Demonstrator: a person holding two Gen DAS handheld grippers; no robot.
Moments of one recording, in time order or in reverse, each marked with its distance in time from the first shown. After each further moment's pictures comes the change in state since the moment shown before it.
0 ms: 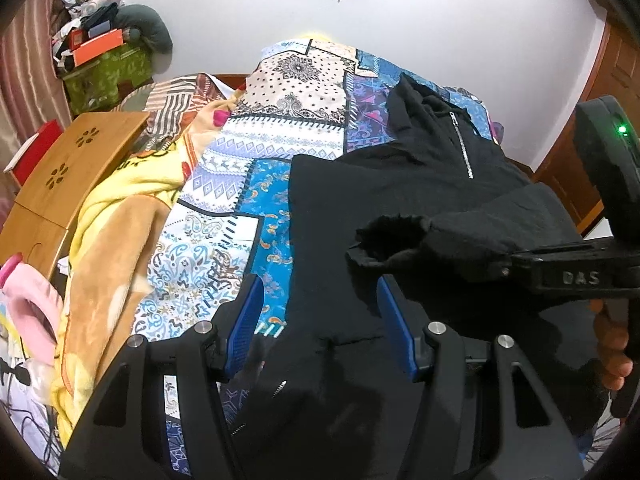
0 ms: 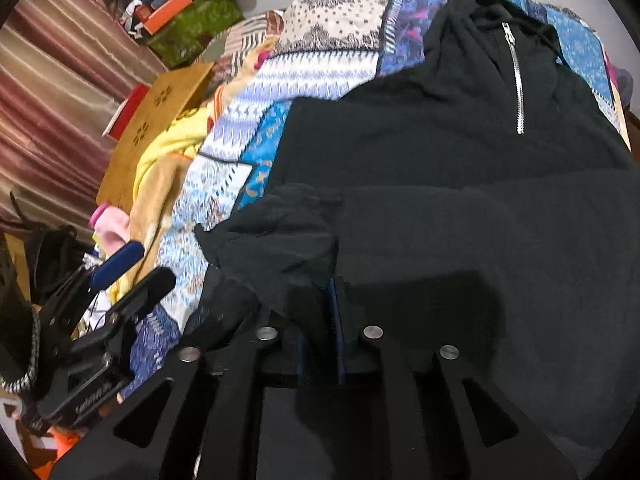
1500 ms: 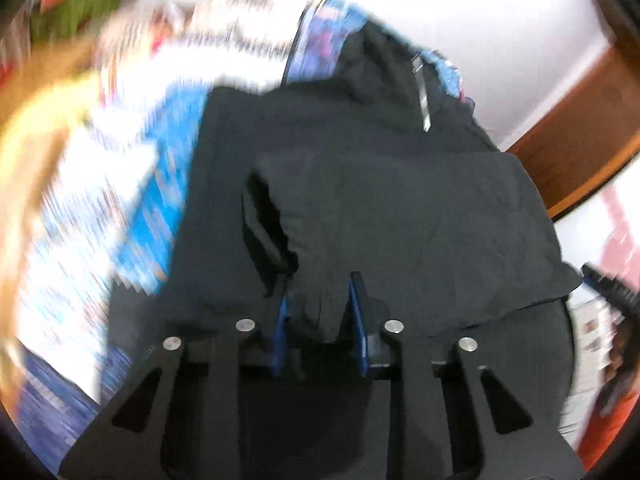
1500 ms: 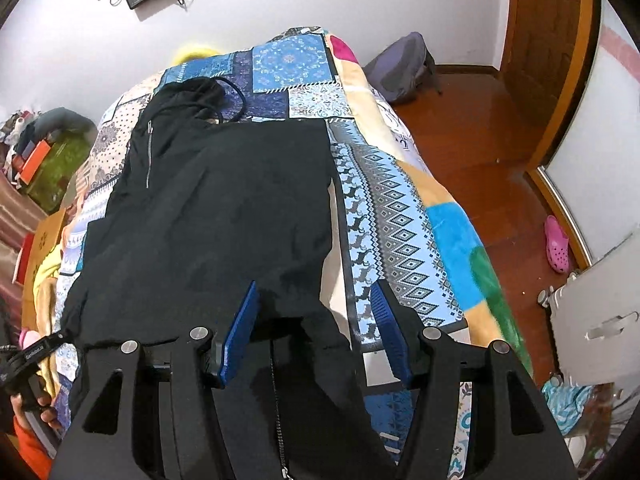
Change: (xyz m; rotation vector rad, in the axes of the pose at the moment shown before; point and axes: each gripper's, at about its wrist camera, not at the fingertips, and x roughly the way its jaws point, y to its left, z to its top) left arm 0.040 -0.056 -0.007 -0.036 0.128 -0.152; right arm -0.155 -0.201 -0.130 0.441 -0.360 -0.367
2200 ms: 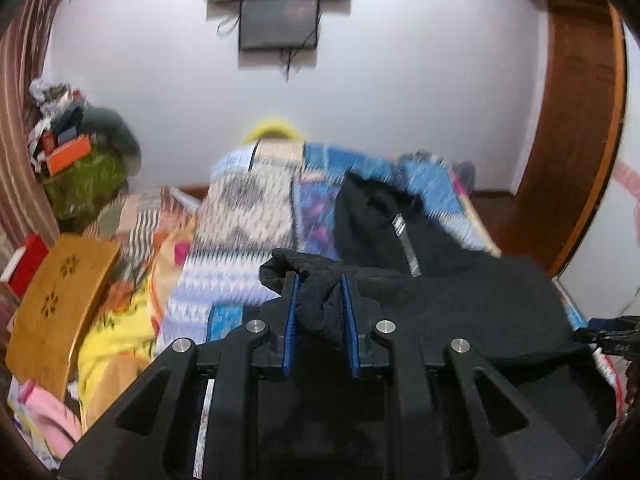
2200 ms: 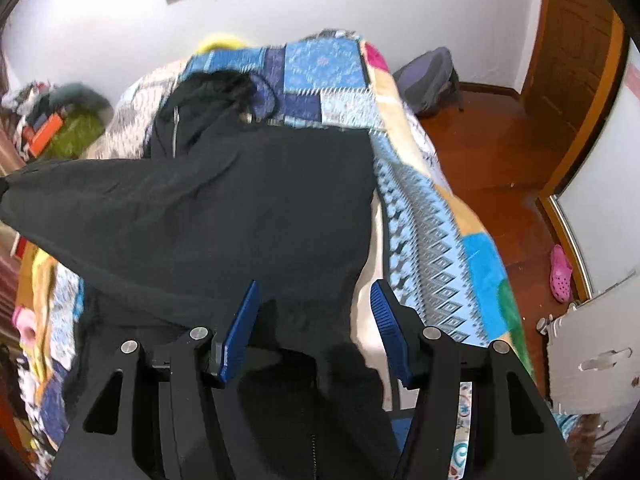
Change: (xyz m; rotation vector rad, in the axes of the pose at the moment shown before) left arm -0.069 -0.027 0.099 0.225 -0.341 0.146; right arm 0.022 0.035 0.004 -0.116 0.028 0.003
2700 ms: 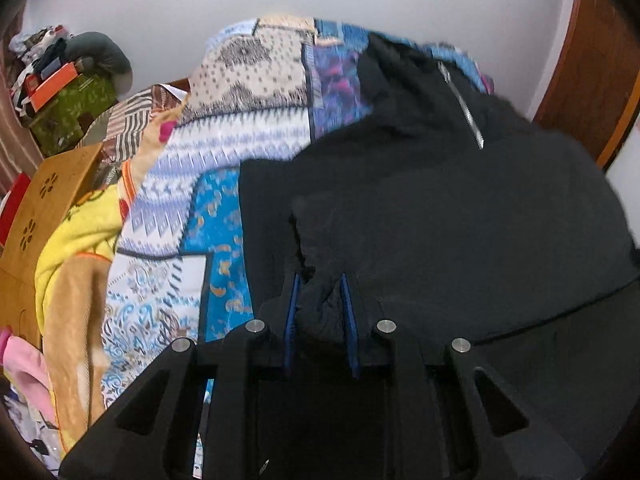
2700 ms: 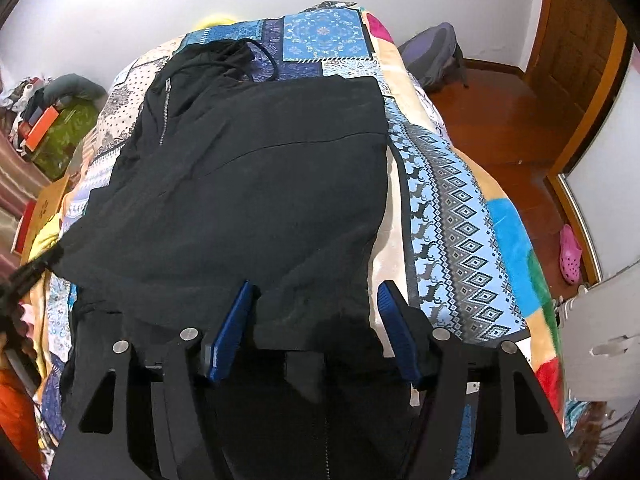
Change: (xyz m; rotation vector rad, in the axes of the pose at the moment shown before) left arm 0.080 0.014 -0.105 0.026 0.313 0.011; right arm 0.014 0.001 -0.013 0.031 0.048 0.013
